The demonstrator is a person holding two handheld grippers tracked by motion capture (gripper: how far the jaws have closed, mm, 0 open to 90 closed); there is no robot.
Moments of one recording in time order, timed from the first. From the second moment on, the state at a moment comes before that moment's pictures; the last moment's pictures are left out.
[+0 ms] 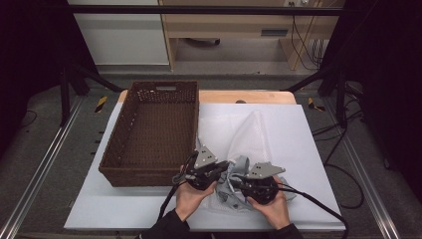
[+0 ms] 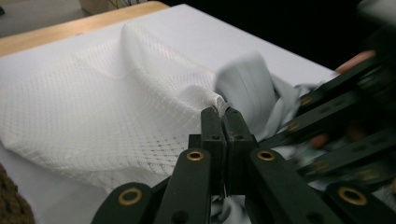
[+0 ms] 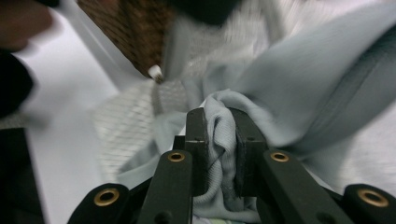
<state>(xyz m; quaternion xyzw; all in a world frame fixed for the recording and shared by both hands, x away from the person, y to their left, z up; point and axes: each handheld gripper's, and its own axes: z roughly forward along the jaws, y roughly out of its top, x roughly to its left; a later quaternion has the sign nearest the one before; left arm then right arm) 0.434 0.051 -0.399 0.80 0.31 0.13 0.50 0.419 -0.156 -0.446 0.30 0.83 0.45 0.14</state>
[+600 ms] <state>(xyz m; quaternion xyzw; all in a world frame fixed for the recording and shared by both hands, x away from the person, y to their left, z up) 0.426 0.049 -0.430 0.83 0.30 0.13 0.45 0.431 -0.160 -0.451 0.36 0.81 0.41 0.21</state>
